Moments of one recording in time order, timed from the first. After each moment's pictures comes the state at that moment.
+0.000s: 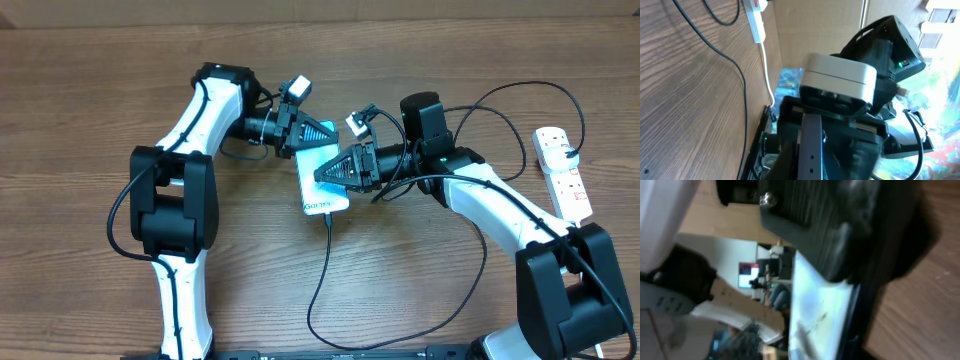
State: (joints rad) left arm -0.18 2.27 1.80 -1.48 1.48 0.43; right arm 0.35 1.71 1.02 -0.07 -1.25 0.63
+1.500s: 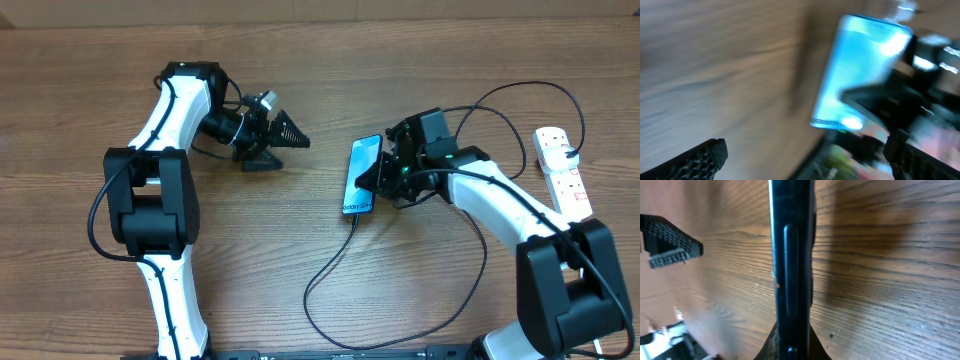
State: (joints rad) left arm -0.05 2.27 1.80 -1.36 0.86 0.07; right arm 0.33 1.73 1.02 -0.43 -0.56 0.58
